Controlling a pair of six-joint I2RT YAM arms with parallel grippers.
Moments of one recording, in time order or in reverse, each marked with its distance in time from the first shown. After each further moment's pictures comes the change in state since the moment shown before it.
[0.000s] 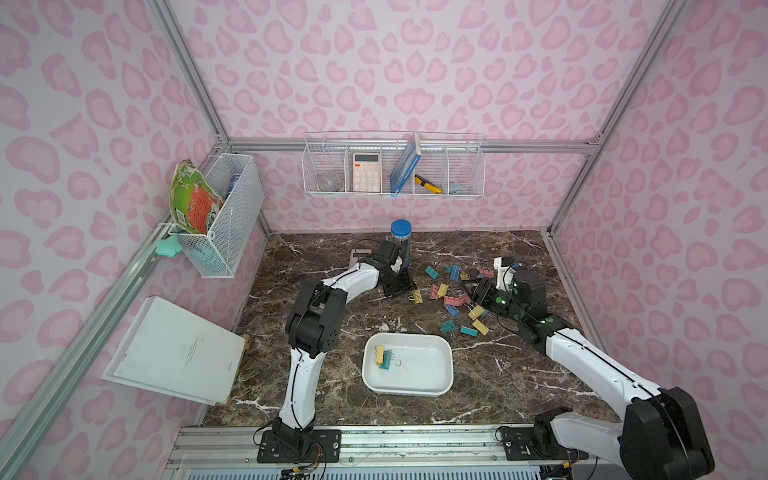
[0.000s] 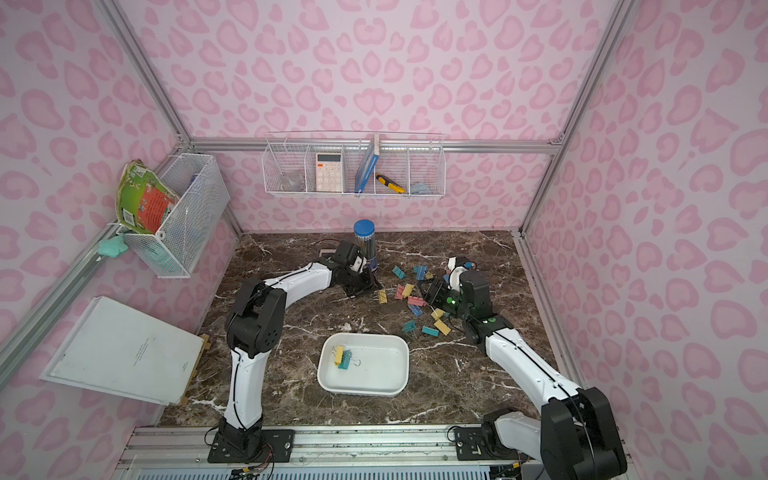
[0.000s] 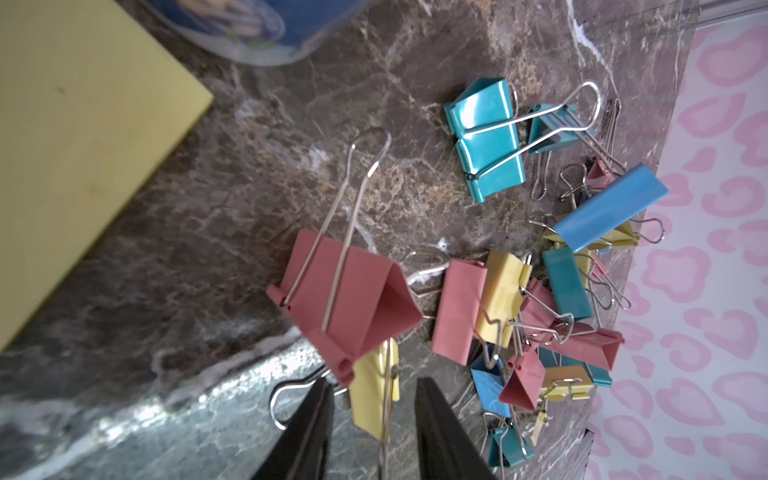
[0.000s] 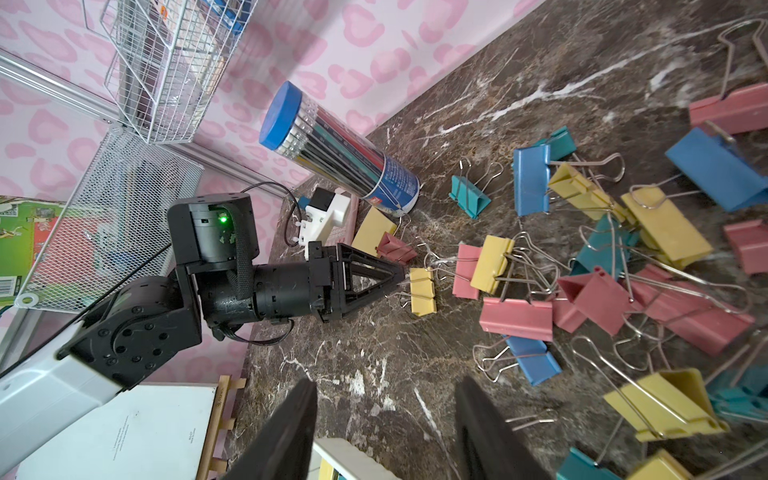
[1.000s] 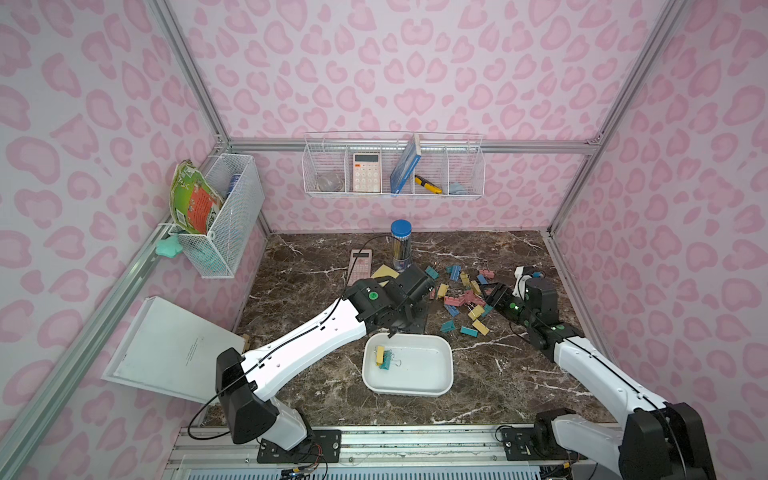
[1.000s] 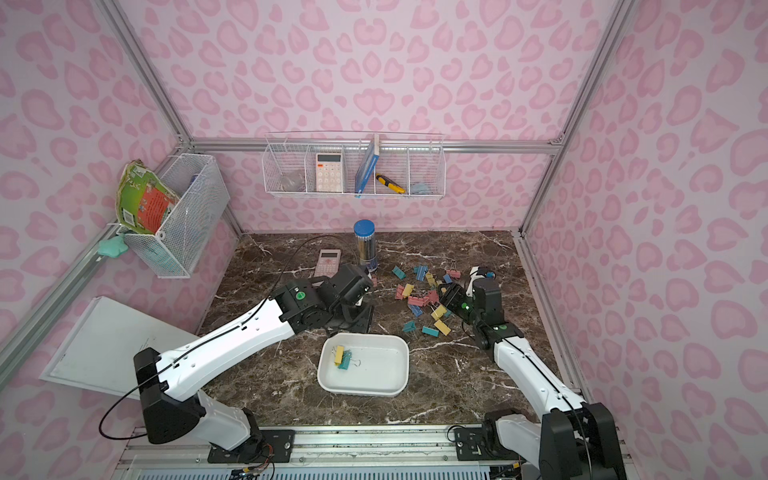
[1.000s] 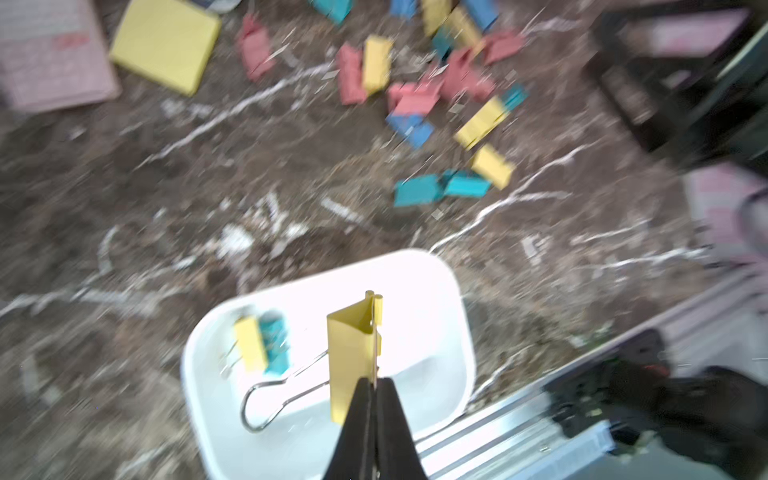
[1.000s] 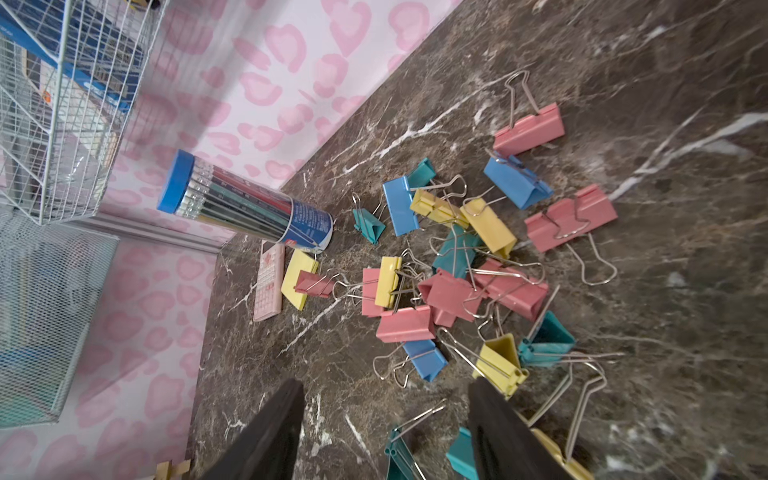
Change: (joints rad) left arm -0.518 -0.676 -0.097 -0.717 -0.609 0.045; right arm -0.108 -0.053 -0.065 -0.074 0.113 0.014
